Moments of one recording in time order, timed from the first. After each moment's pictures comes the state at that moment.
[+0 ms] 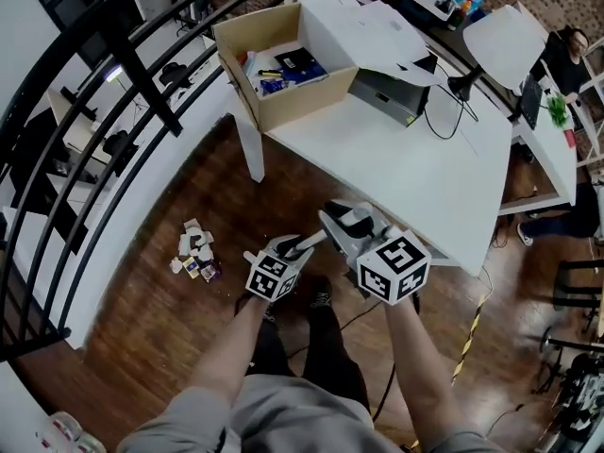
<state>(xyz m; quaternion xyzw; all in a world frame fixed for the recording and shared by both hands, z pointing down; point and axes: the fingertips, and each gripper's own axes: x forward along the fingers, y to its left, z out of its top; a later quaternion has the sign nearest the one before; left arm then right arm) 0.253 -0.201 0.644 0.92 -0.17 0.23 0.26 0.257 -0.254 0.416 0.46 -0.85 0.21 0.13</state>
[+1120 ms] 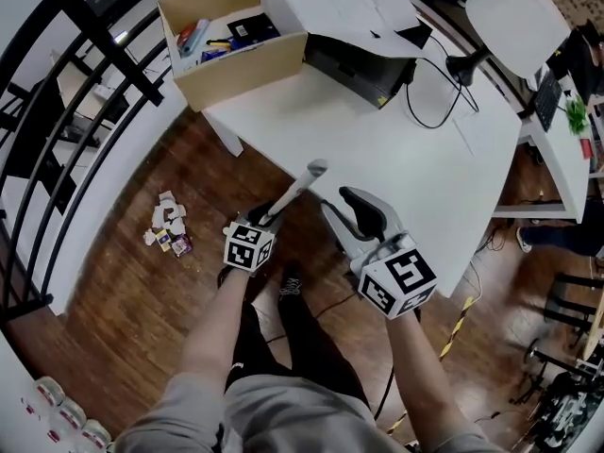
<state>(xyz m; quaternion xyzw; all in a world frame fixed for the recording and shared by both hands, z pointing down) 0.326 -0.257 0.706 0.88 -0.30 0.25 0.28 0.400 -0.245 0.435 0.49 -0.85 0.20 0.10</state>
